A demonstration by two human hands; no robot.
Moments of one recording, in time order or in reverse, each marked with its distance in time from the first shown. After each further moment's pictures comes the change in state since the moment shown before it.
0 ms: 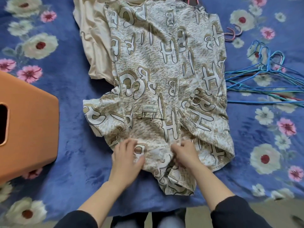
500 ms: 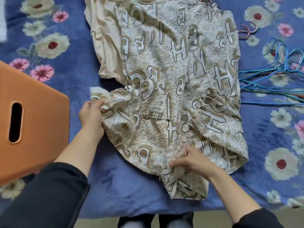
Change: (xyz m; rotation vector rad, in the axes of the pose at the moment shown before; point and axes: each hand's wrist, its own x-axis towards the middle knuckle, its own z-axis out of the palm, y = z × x) left_hand 0.117 -0.029 -0.112 -1.277 0.437 -0.557; right_hand -0.018 -0.008 -0.009 -0.030 -0.504 -0.060
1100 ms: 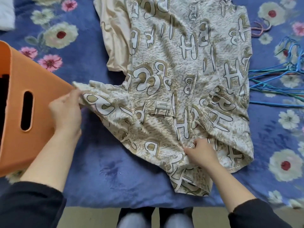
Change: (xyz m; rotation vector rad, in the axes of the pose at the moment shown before) left_hand -0.016 0.042 -0.051 0.216 0.145 0.330; right_hand 0.022 0.008 0.000 -0.615 0.512 0.111
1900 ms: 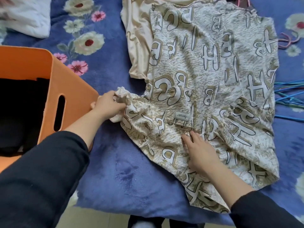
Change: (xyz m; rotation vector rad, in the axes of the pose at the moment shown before) left_hand 0.047 -0.005 0.021 1.007 -0.404 0.054; right_hand 0.001 -0.065 0.009 -0.654 -0.052 -0.458
